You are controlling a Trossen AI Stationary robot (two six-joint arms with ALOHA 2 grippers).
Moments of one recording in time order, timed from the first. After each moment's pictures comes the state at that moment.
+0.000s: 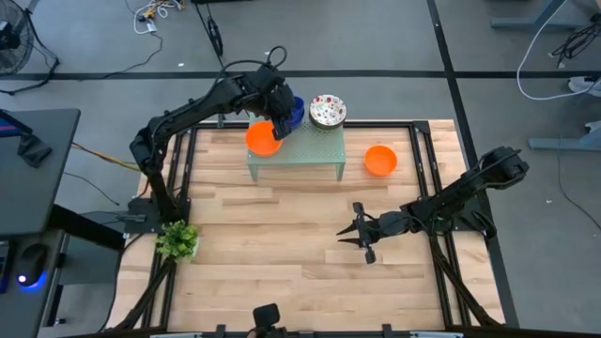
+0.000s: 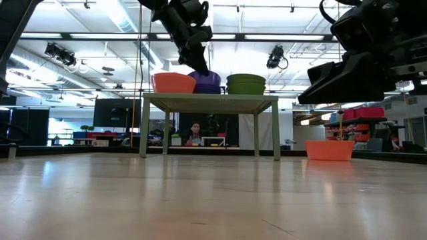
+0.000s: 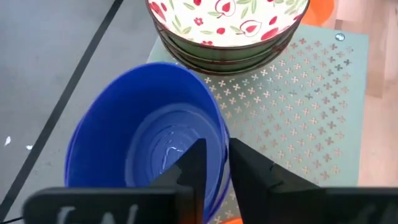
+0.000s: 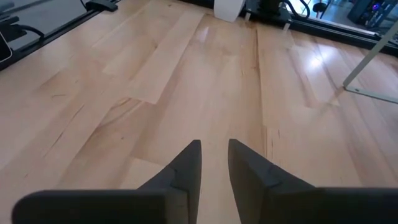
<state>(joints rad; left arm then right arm) 0.58 1.81 1.79 -0.82 0.07 0.27 0.39 1.41 0.32 0.68 0.23 -0.09</state>
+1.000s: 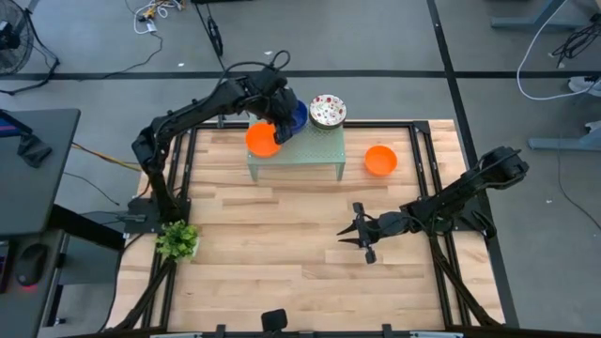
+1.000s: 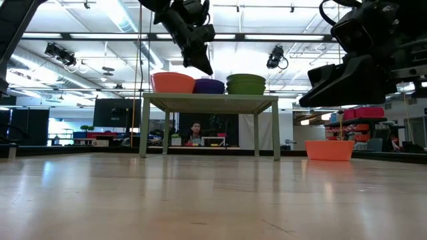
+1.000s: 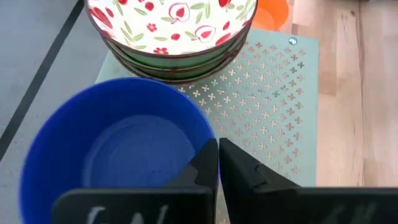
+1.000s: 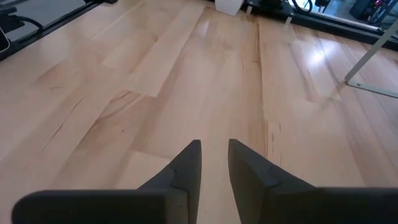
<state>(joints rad) 0.57 1.83 1.79 -0.83 0.20 0.28 0.39 1.41 0.32 0.66 0.23 -0.09</state>
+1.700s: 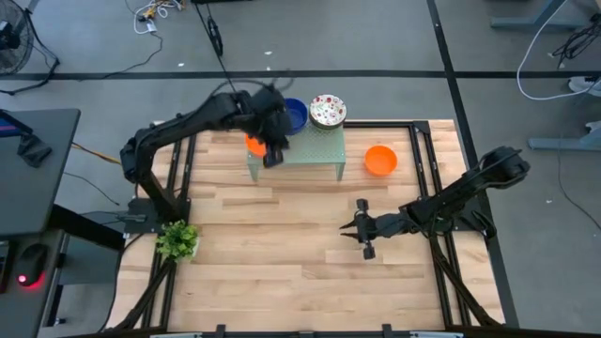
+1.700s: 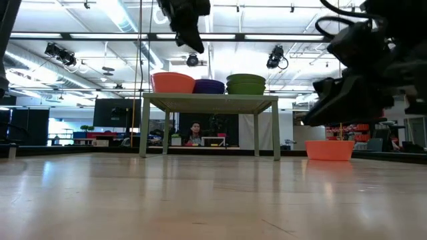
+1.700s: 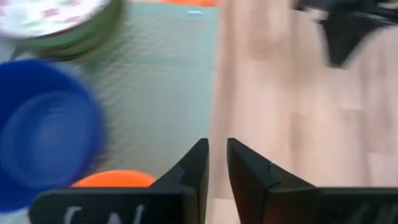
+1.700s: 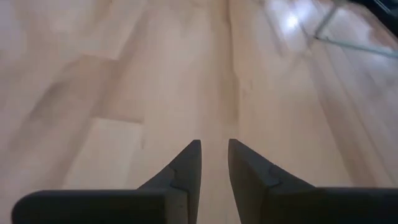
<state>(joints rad) 0.37 1.70 1.79 -1.04 0.13 0.23 0.39 1.40 0.32 0.52 0.34 -0.01</state>
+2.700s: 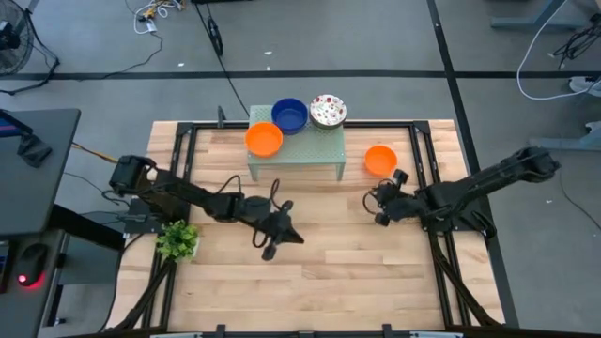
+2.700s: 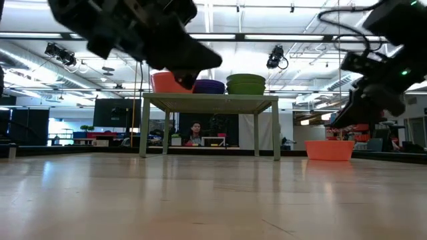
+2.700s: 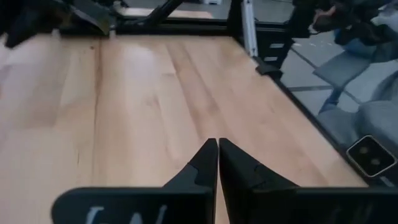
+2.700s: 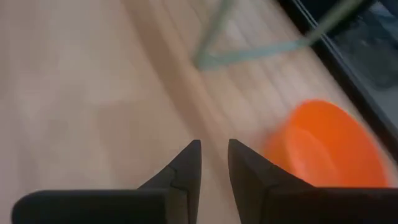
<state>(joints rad) -0.17 1.64 0.73 0.58 0.18 -0.09 0.25 0.91 0.33 -0.39 0.68 0.33</state>
